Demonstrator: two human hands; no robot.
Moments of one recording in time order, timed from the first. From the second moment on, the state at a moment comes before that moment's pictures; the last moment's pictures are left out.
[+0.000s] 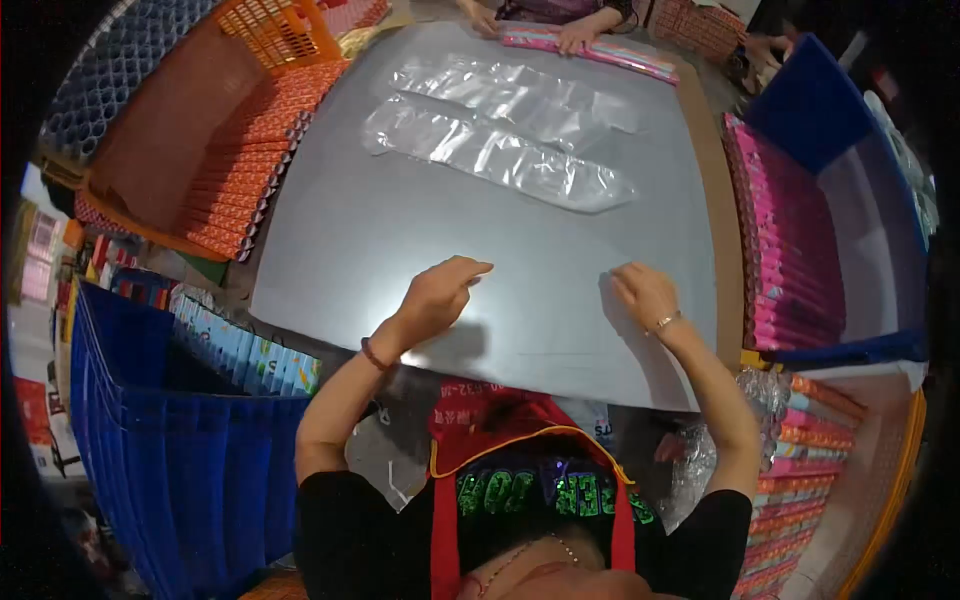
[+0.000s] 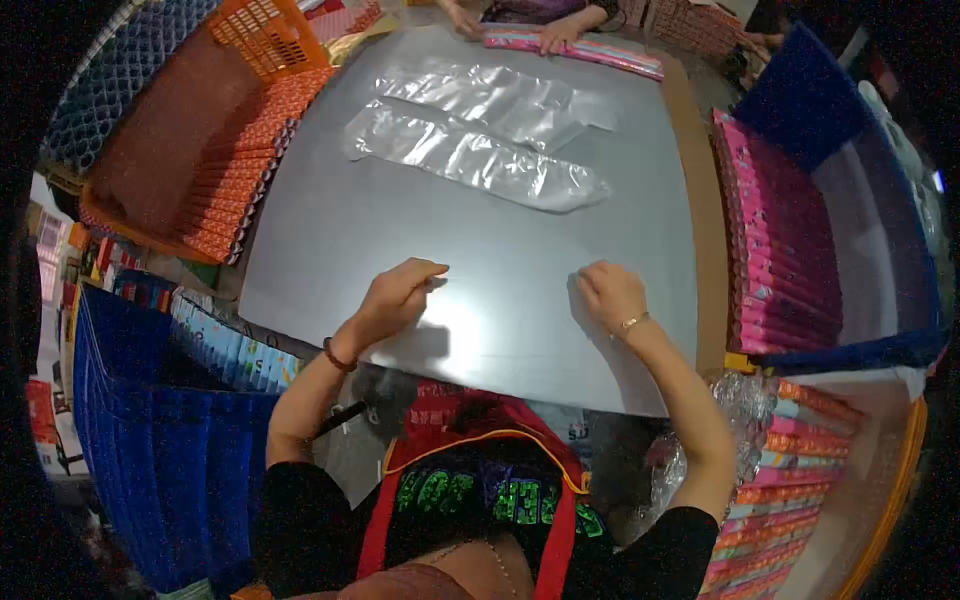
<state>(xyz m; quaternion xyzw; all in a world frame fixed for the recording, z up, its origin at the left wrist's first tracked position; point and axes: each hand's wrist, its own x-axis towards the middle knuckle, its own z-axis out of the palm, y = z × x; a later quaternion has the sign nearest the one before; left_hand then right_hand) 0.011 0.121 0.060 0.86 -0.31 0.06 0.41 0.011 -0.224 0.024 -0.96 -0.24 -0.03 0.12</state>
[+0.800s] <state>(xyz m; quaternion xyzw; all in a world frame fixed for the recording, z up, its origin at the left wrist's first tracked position) 0.213 -0.034 -0.032 0.94 -0.19 0.13 0.27 0.130 -0.207 -0.033 -0.85 0.04 -0.18 0.50</state>
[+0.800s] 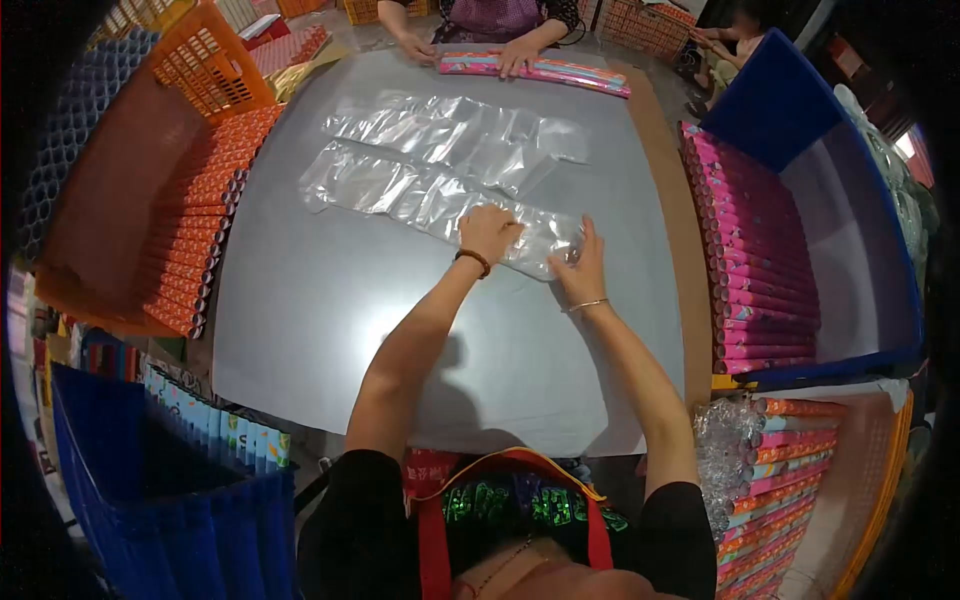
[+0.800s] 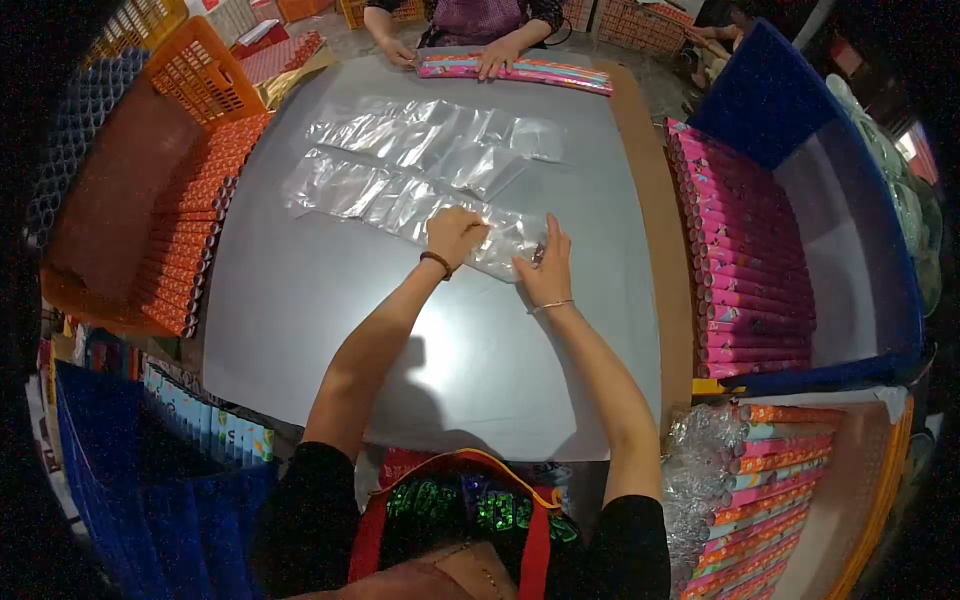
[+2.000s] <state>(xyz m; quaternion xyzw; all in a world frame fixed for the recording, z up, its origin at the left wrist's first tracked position) 0.137 0.037 -0.059 0.97 -0.17 0.17 0.07 0.035 -0.176 0.024 -0.57 0.23 0.05 0.78</state>
